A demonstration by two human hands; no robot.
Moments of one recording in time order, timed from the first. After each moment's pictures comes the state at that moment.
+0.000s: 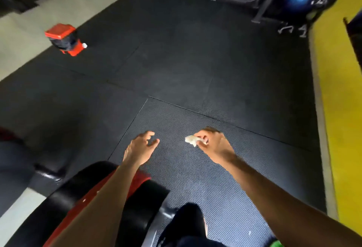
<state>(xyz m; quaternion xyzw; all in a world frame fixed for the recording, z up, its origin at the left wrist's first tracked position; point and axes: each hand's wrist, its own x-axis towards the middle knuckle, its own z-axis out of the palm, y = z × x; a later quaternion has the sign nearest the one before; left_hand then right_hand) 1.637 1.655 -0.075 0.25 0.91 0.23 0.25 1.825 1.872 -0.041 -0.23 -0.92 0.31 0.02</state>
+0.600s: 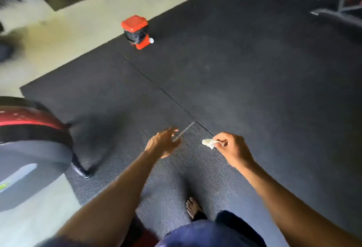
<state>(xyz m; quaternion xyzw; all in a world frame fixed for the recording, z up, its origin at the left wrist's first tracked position) 1.252 1.772 -0.082 0.16 0.92 0.22 0.27 1.368 2.023 -0.077 -0.16 -0.91 0.37 -0.01</state>
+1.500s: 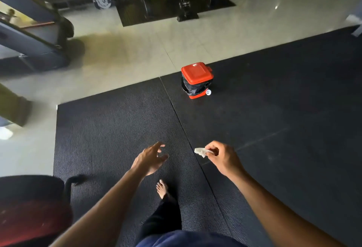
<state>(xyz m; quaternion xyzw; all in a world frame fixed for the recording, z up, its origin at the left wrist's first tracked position) 0.504 1.586 -0.113 -0.05 0.93 0.29 0.21 0.487 1.886 -0.091 0.08 -0.92 0.38 -0.06</state>
